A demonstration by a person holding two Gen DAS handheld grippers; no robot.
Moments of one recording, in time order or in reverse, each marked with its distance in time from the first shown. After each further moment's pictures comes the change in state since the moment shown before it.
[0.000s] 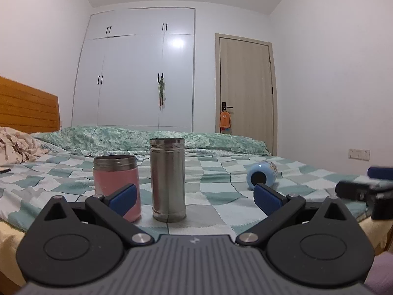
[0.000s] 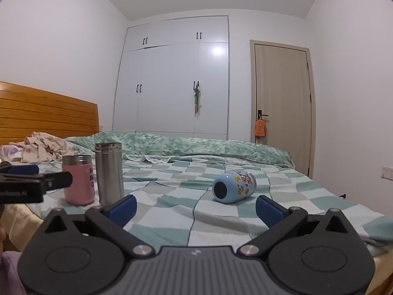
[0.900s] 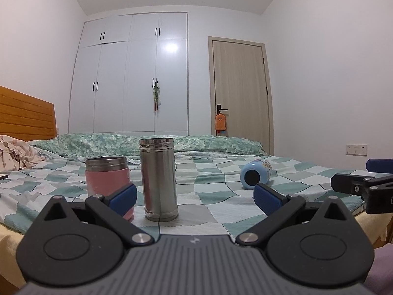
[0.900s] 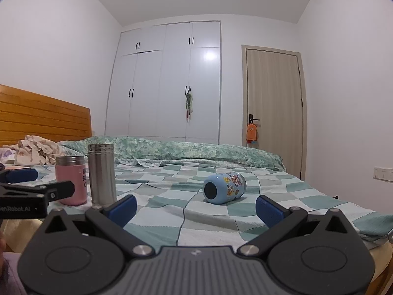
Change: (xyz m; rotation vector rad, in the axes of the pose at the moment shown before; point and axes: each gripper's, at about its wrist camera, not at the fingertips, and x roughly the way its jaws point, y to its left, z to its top) left arm -0.004 -0.008 -0.008 0.023 -0.022 -0.019; right arm -0.001 0.005 -0.005 -0.002 -0.018 -0.039
